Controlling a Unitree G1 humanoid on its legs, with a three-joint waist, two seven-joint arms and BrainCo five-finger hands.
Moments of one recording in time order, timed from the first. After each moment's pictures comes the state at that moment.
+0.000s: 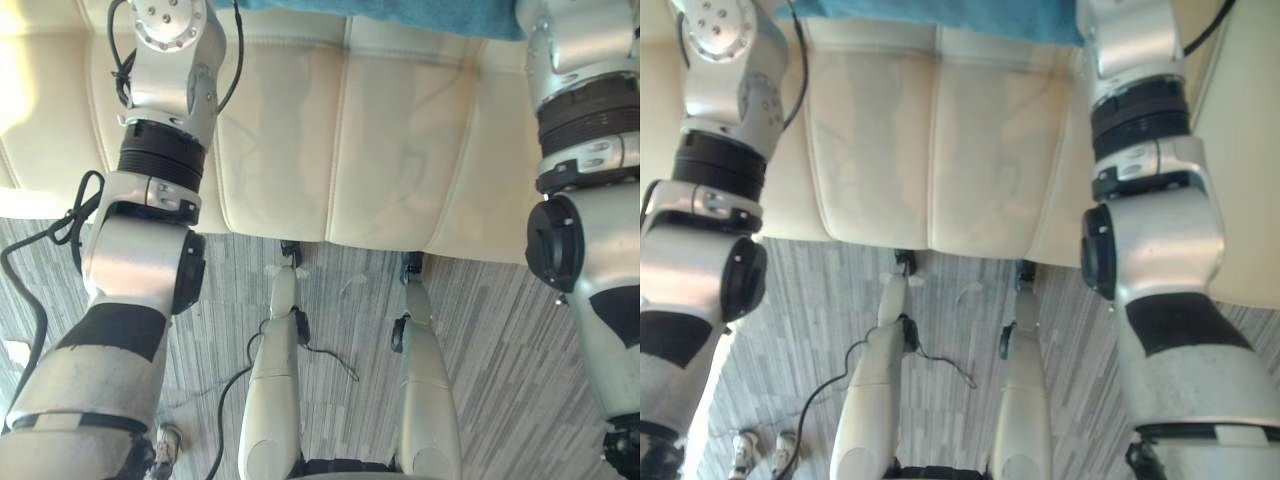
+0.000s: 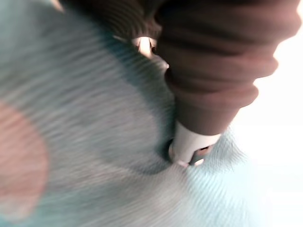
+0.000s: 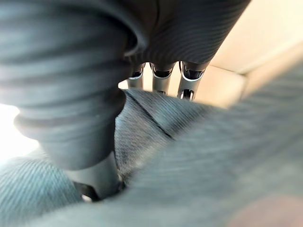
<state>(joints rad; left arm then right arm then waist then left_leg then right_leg) -1.51 0.38 -0.09 0.88 -0.42 -0.27 0.43 -1.67 -0.48 0.09 0.94 0.05 -0.08 -0.50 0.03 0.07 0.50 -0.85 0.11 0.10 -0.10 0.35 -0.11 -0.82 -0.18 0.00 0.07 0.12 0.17</state>
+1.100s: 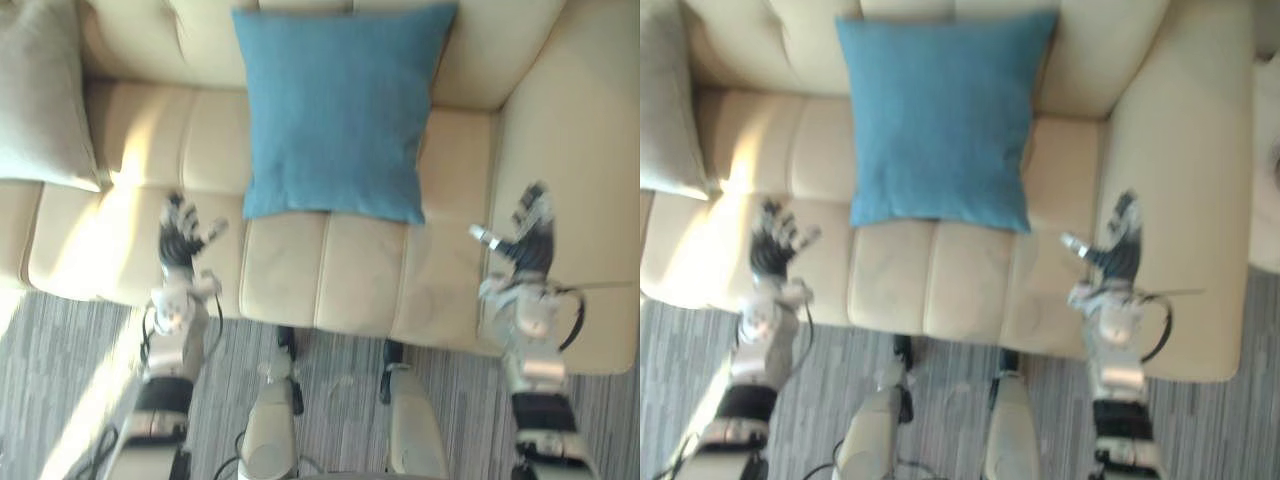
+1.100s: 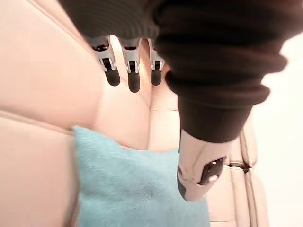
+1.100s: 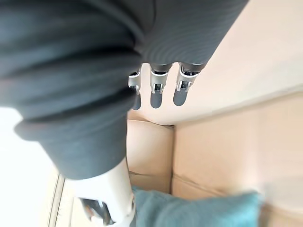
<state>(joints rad) -0.02 0.18 0.07 0.41 -0.31 -0.24 0.14 0.02 -0.15 -0.19 0.18 0.12 -0.18 -0.17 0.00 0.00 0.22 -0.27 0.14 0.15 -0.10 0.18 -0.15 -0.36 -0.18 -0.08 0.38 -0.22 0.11</state>
